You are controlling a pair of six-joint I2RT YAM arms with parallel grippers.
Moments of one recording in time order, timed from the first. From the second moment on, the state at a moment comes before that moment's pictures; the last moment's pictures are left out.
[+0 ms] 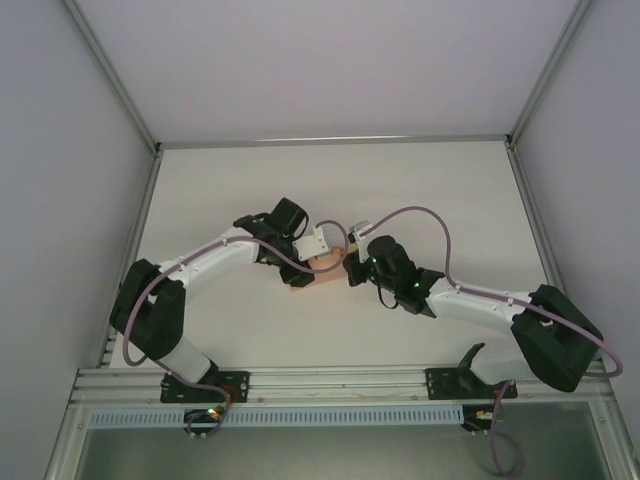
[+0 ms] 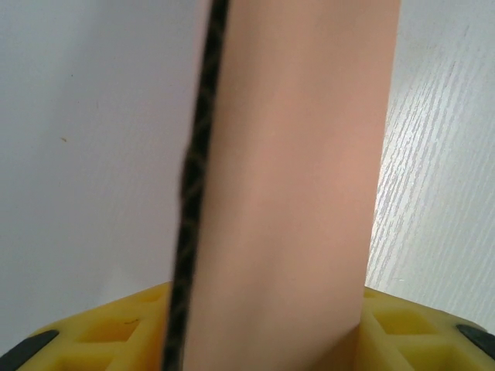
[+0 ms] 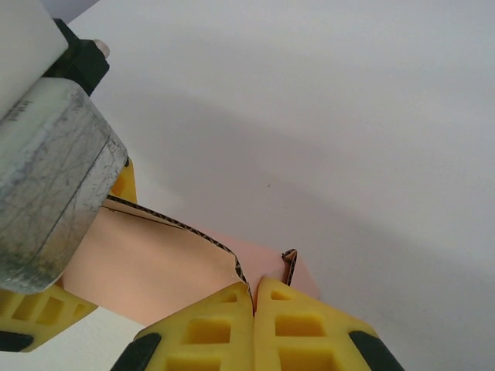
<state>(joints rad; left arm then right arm) -0.69 1.59 1.10 -0.72 0.25 0.48 0.76 1.35 0.60 0.23 0.09 0.26</state>
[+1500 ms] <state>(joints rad) -0.66 1.28 0.99 -0.79 -0.04 0.00 0.82 1.45 0.82 -0.07 0.20 0.29</state>
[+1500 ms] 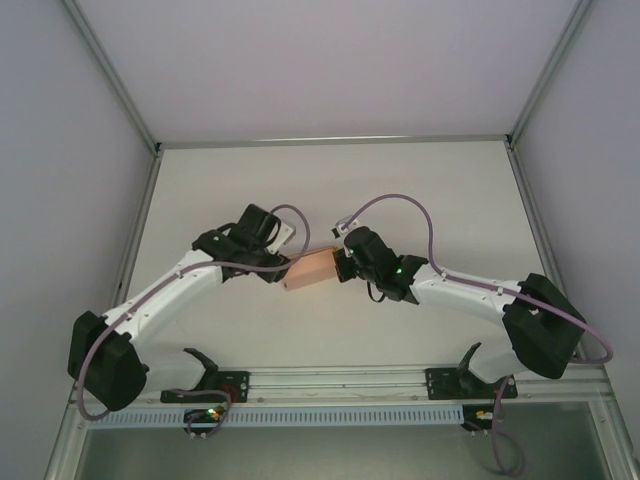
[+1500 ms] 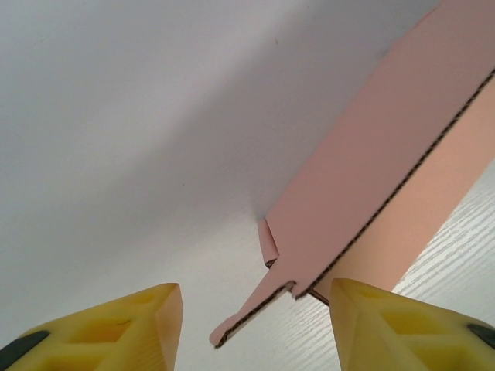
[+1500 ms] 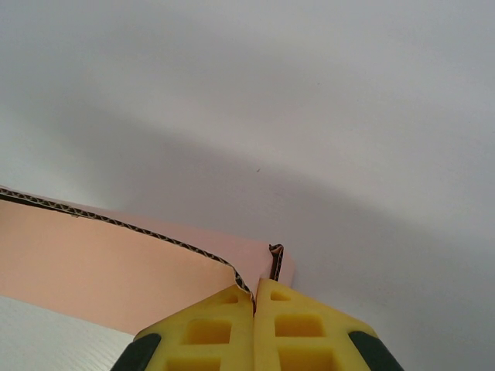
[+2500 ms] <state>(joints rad) -0.65 1.45 1.14 -0.95 -0.11 -0.30 0.83 1.48 0.87 -0.12 0.22 0.29</state>
